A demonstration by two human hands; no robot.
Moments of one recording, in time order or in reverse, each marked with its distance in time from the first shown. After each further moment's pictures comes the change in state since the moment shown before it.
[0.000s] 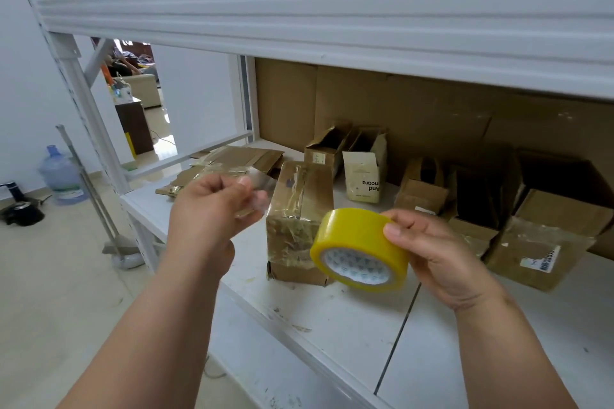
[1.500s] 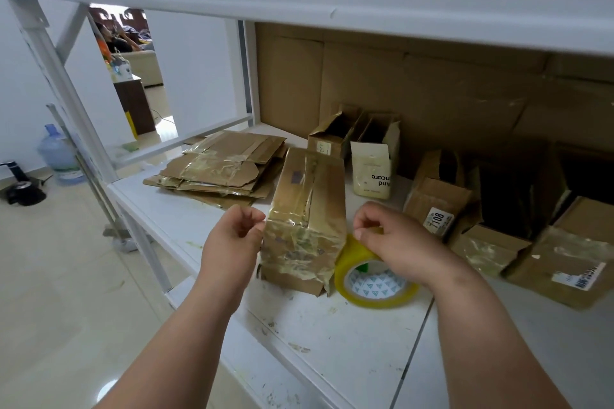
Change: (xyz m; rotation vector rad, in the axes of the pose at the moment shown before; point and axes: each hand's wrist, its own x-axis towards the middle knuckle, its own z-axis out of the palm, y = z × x) left_hand 0.046 -0.098 0.005 0.383 -0.027 -0.058; right_hand 0.071 0.034 0.001 -0.823 -0.040 0.275
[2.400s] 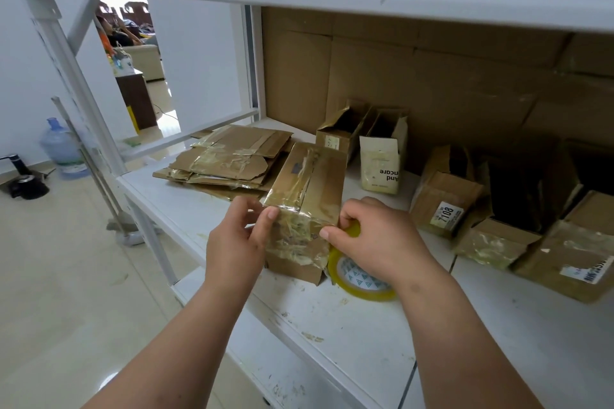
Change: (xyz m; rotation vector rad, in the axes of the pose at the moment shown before) left_hand -0.002 -0.012 -0.008 0.212 0.096 0.276; right_hand -0.004 -0.032 0.035 -0.284 0.217 -0.130
